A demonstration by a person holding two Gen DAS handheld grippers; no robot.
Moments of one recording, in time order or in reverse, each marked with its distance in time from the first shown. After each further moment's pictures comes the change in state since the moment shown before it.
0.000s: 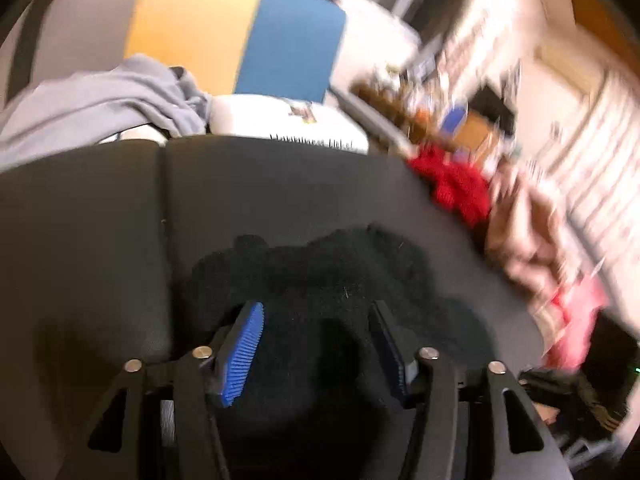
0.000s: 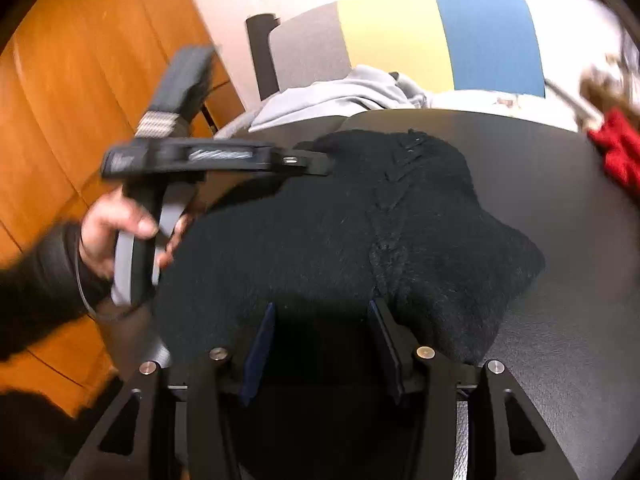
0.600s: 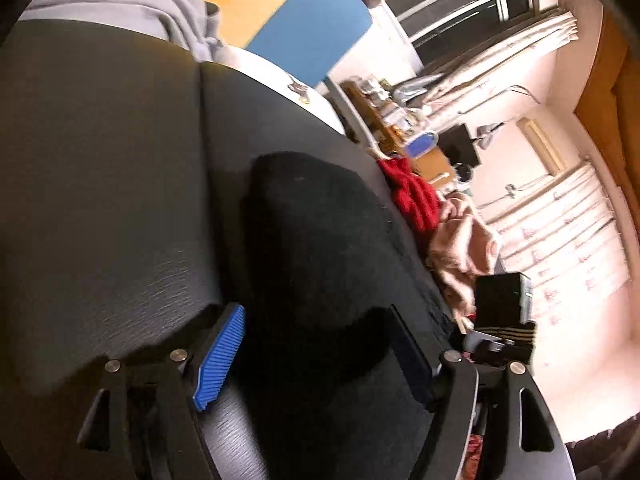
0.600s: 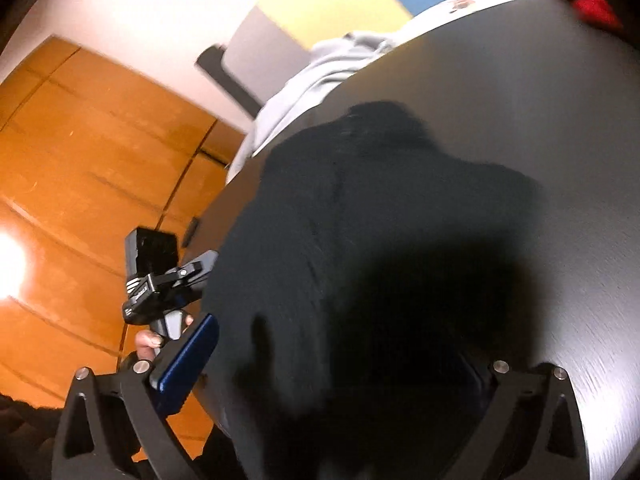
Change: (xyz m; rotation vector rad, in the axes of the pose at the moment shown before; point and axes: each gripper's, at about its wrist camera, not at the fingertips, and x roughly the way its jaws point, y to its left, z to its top) left arm -0.010 0.070 -0.046 -0.217 0.112 -0.279; right arm 0.024 -0.071 0.017 0.330 0.091 0.284
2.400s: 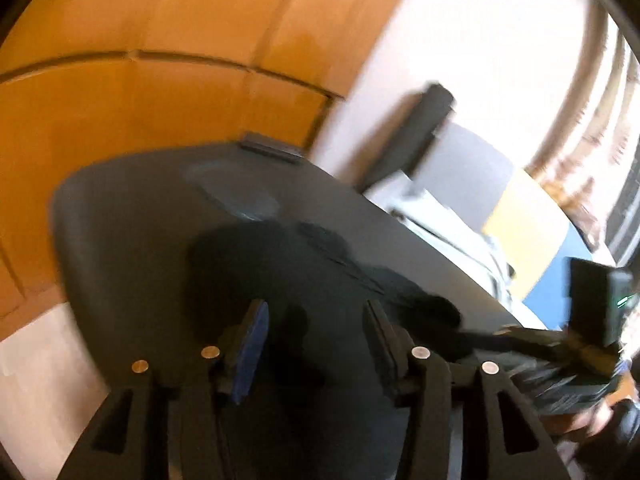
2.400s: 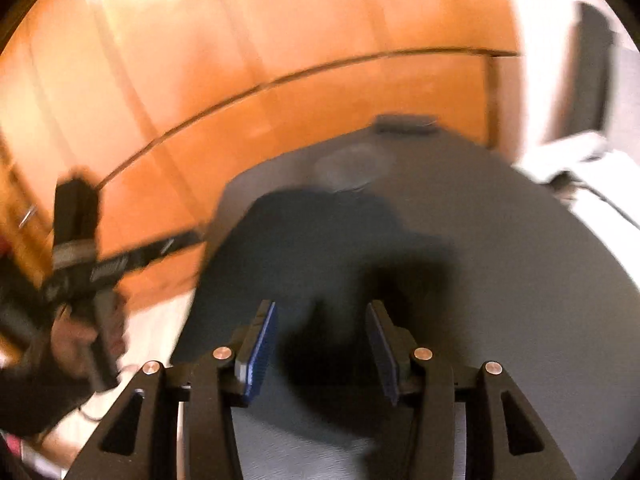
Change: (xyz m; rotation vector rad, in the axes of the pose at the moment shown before) left arm -0.373 0.132 -0.133 -0.379 -0.792 0.836; right arm 0.392 0.384 -0.014 -1.031 0.477 0.185
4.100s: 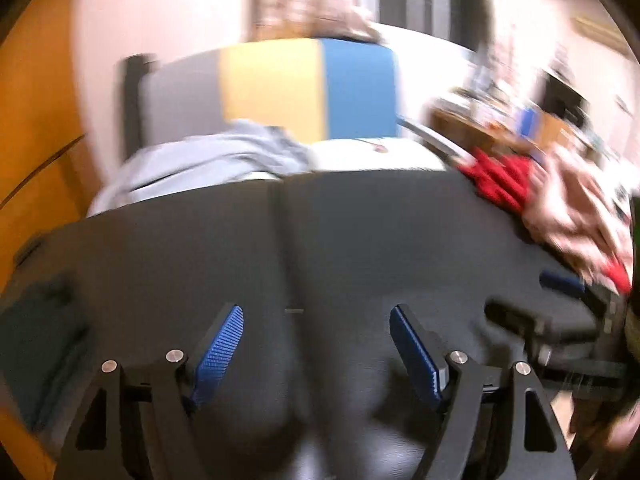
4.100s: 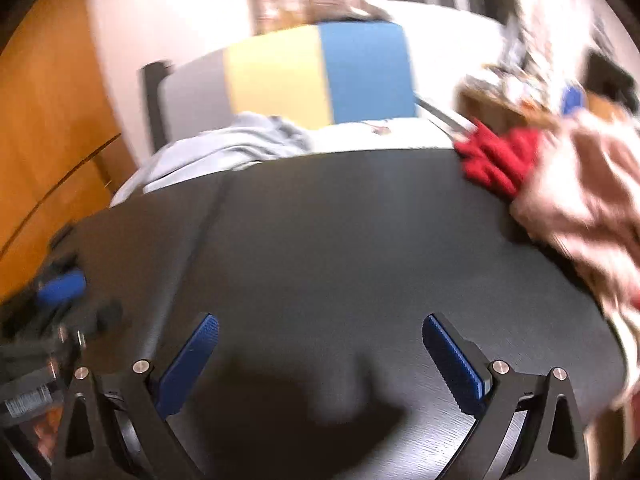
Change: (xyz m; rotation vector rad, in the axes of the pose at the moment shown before) left arm -0.097 -0.400 -0.202 0.736 0.144 -0.209; right arm -0.352 0.047 -0.360 0.815 -0.329 -0.974
